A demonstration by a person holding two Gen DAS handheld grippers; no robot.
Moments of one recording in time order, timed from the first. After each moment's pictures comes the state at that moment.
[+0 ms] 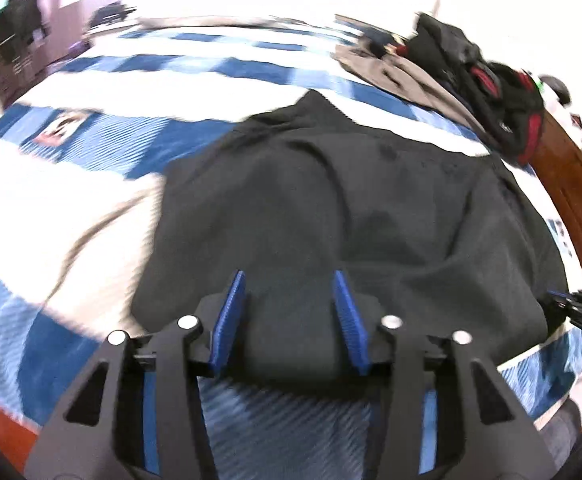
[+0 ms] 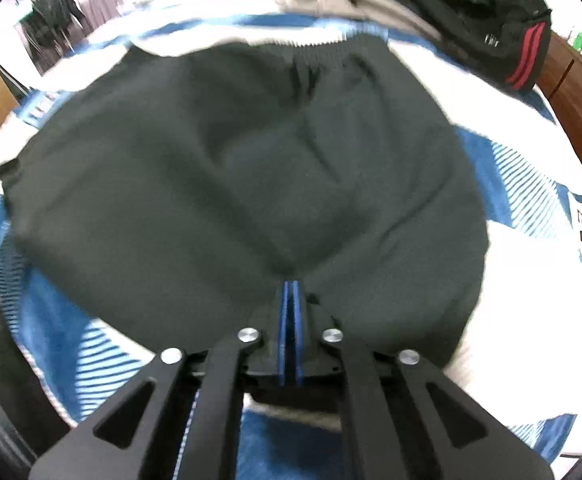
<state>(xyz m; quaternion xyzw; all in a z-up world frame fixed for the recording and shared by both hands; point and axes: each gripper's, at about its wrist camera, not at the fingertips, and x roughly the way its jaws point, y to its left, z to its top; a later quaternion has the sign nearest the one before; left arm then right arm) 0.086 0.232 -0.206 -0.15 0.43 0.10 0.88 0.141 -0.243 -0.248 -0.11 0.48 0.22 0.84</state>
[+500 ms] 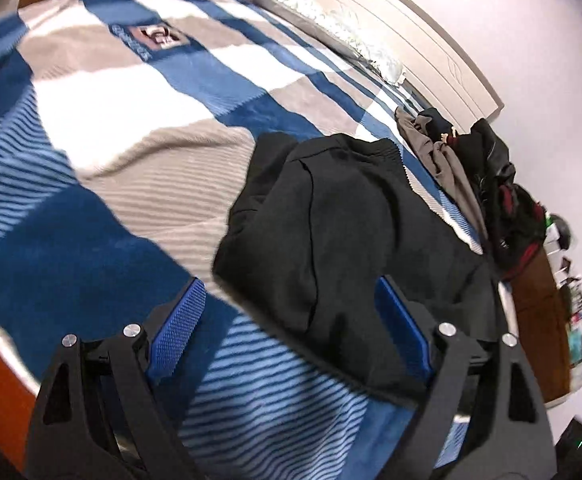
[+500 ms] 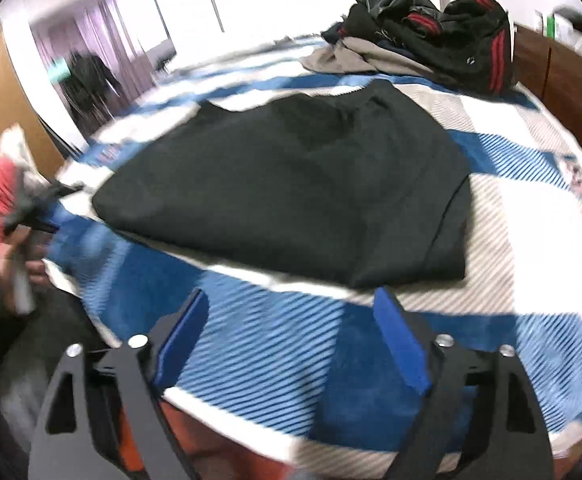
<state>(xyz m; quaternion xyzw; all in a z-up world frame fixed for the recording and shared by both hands) 0.036 0.294 -0.236 -0.37 0.35 0.14 0.85 0.035 -0.278 -0.229 0.00 0.41 0.28 0.87</state>
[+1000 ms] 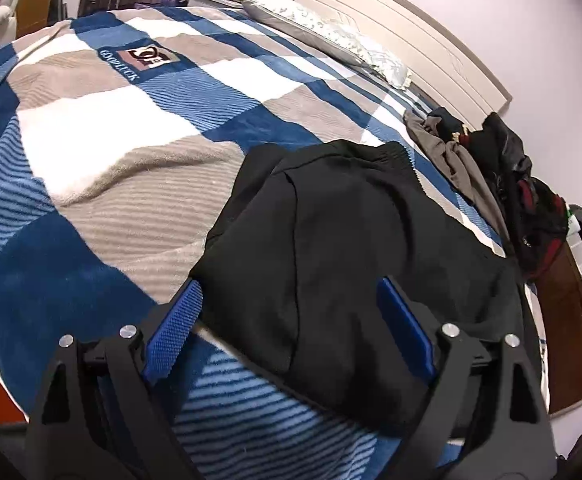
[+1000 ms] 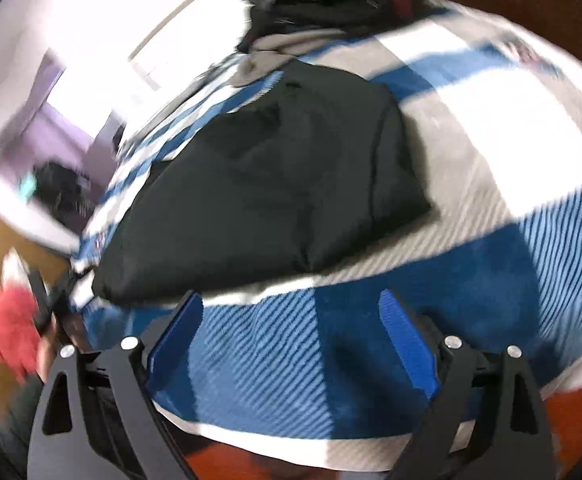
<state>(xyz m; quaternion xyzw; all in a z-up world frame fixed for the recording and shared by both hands) 0.061 0.272 -0.240 -0.32 0.34 0.19 0.86 0.062 -0.324 -0.266 0.22 0.46 0.19 0.84</state>
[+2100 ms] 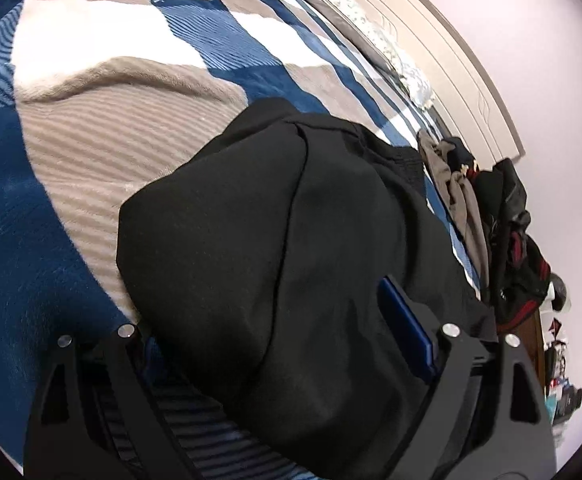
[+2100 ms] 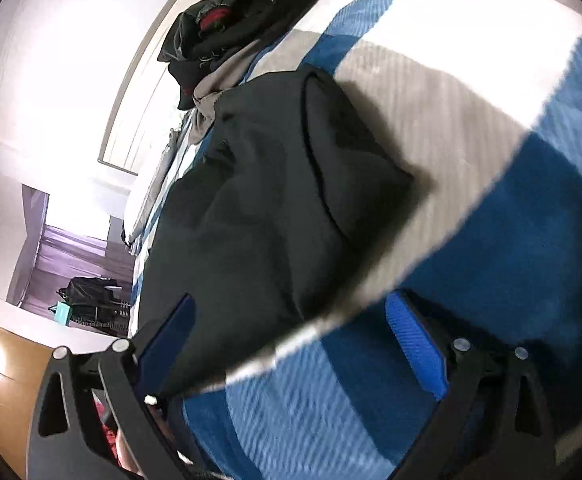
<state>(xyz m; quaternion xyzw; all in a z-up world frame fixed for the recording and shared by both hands) 0.083 0.270 -0.278 -0.45 0.33 0.18 0.81 0.096 -0.333 -0.303 0.40 0.43 0.15 0.79</state>
